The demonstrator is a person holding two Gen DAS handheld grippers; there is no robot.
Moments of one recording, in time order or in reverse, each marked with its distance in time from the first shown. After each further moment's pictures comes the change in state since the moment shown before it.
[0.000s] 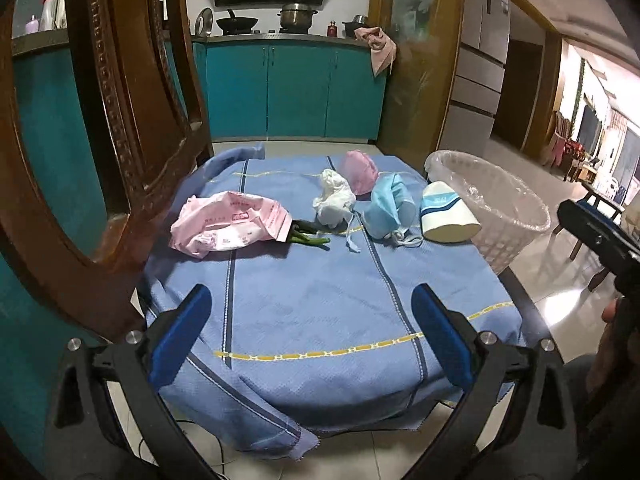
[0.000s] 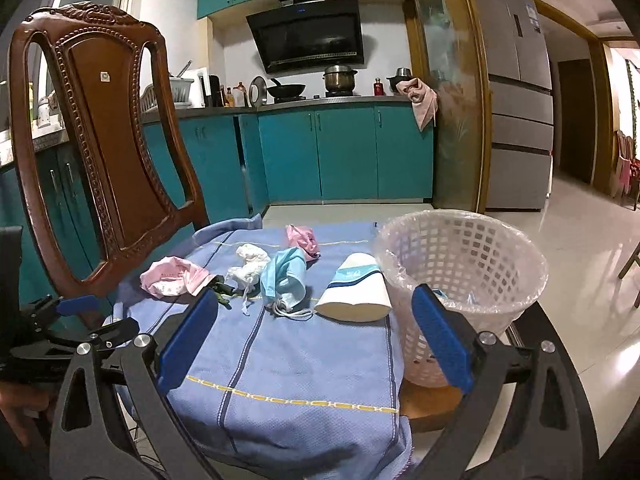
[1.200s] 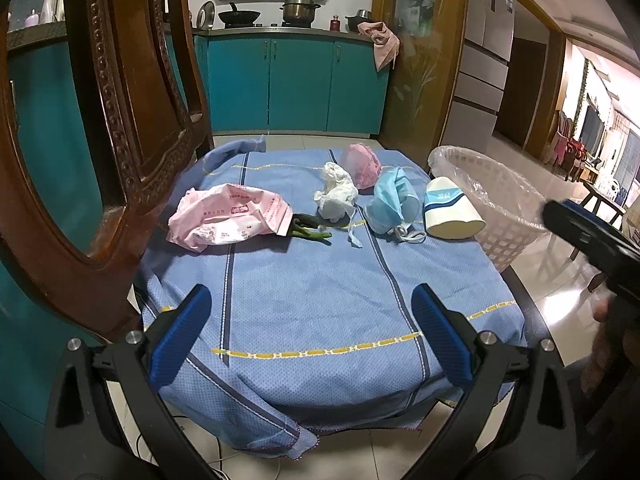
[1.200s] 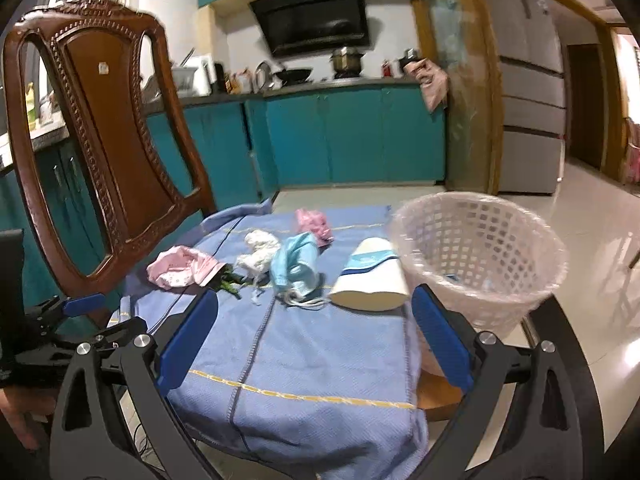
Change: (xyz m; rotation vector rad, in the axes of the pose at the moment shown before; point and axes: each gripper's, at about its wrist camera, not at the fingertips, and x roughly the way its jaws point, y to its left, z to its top) left arm 0.011 -0.004 -0.002 -0.009 0.023 0.007; right arm 0.032 0.010 0.009 -0.010 0.092 0.054
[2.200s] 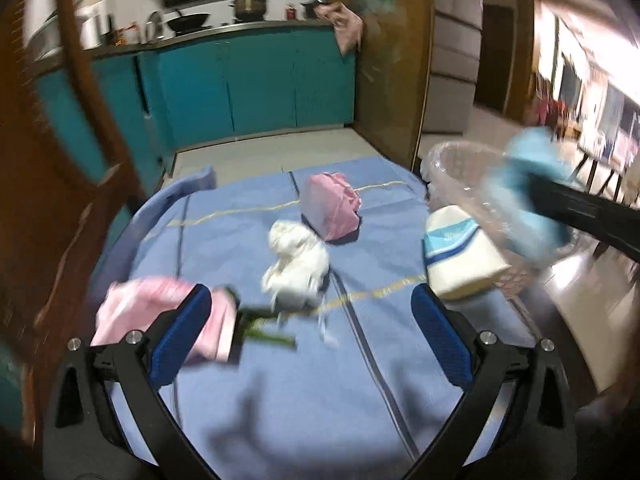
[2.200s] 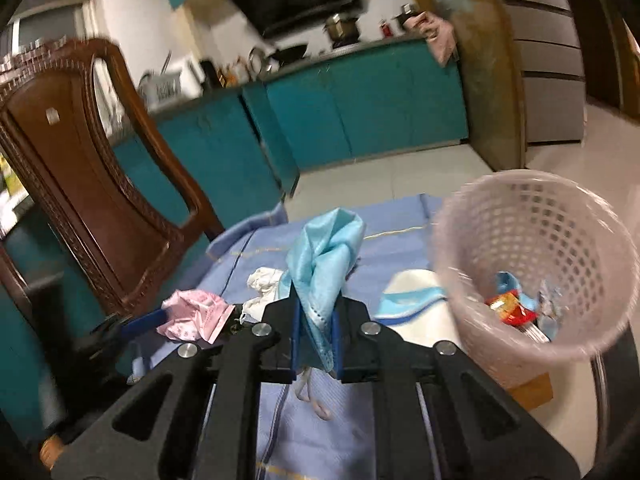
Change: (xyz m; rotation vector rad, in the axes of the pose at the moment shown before) left arm 0.120 -0.049 0.084 0.186 0.054 -0.035; right arm 0.056 -0.045 0.040 0.212 0.050 0.117
